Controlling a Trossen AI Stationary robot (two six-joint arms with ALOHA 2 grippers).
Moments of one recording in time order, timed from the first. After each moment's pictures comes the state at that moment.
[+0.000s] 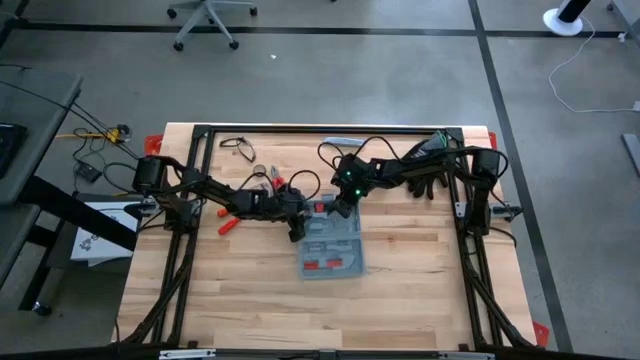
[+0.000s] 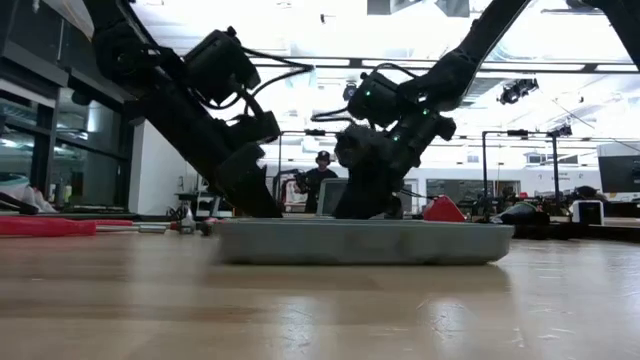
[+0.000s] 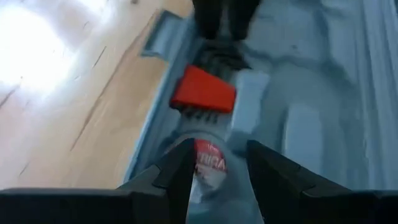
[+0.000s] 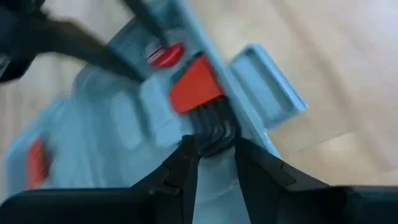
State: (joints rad) left arm 0.02 1.72 0.65 0.29 -0.23 -0.21; right arm -0.29 1.91 1.02 -0.01 -0.43 0.33
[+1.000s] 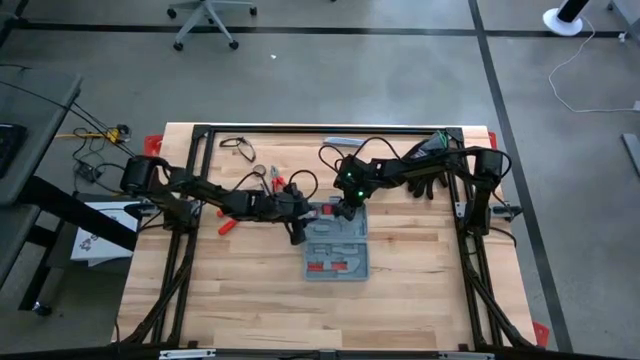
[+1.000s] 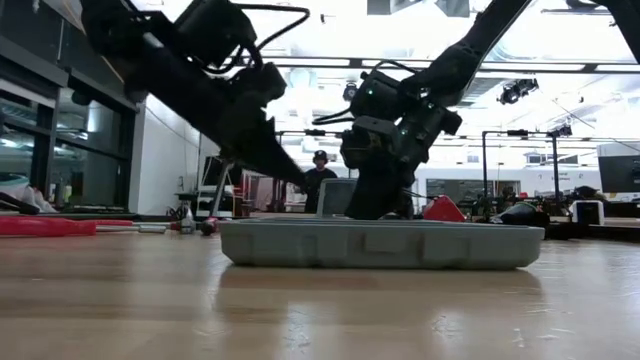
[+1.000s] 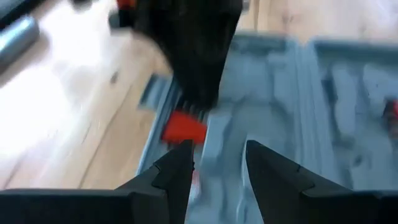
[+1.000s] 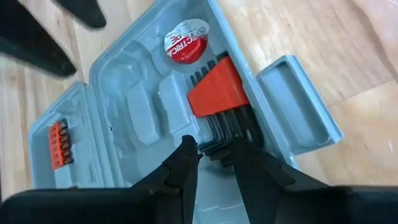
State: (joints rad) left arm -0.03 1.63 0.68 0.31 -0.22 -0.10; right arm -0.29 1.89 1.02 -0.14 -0.45 0.33
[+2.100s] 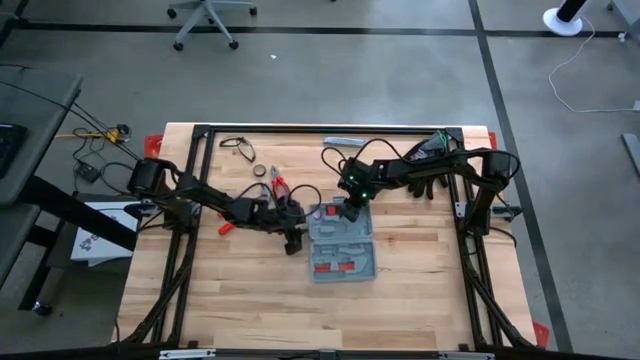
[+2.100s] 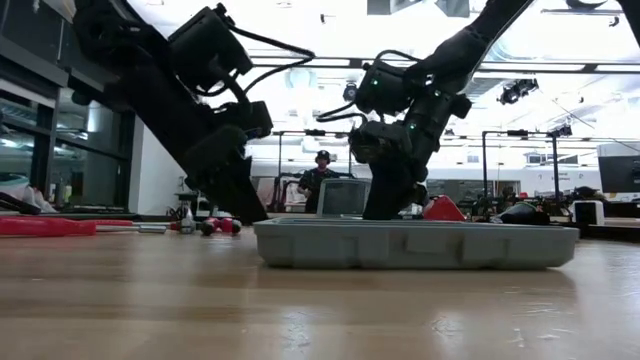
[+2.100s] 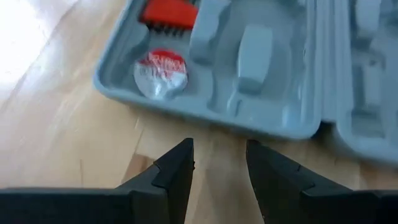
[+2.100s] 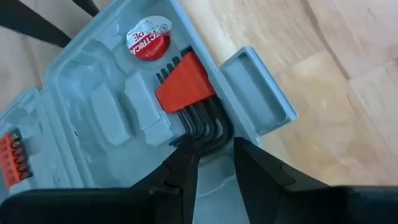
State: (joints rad) left arm -0.10 1.69 0.67 0.18 -0.22 -0.31; right arm -0.26 1.83 1.02 -0.27 -0.29 0.31
